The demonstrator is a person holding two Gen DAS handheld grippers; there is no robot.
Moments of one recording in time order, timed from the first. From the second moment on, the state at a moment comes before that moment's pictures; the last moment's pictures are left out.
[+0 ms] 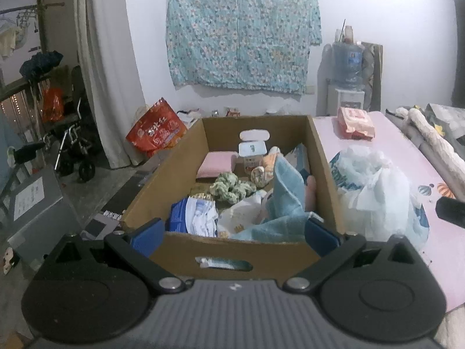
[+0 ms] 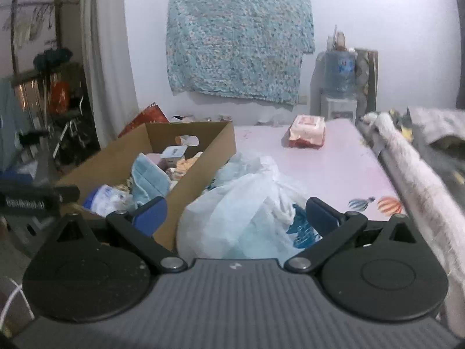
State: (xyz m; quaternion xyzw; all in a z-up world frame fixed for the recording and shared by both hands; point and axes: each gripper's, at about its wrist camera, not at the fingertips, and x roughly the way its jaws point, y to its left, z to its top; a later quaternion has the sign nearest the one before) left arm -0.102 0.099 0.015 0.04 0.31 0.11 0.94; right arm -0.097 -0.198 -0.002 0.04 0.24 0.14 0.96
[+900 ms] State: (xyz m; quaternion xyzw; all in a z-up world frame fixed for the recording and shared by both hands) left arm -0.087 0.119 -0.002 0.03 0.40 0.12 0.91; right arm -0.063 -0.172 -0.046 0.06 0.35 0.17 0.92
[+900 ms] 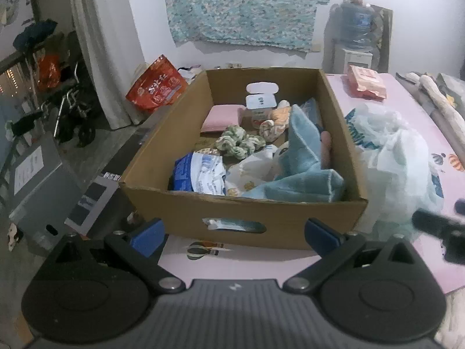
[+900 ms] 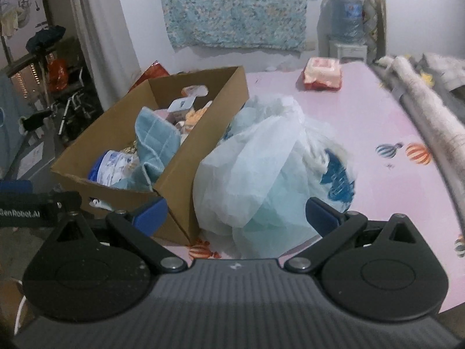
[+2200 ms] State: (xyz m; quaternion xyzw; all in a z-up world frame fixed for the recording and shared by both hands) left arm -0.062 0.103 -0.016 0.02 0.42 0.09 0.90; right arm -0.069 -0.155 -0.016 -0.01 0.28 0.17 0.95
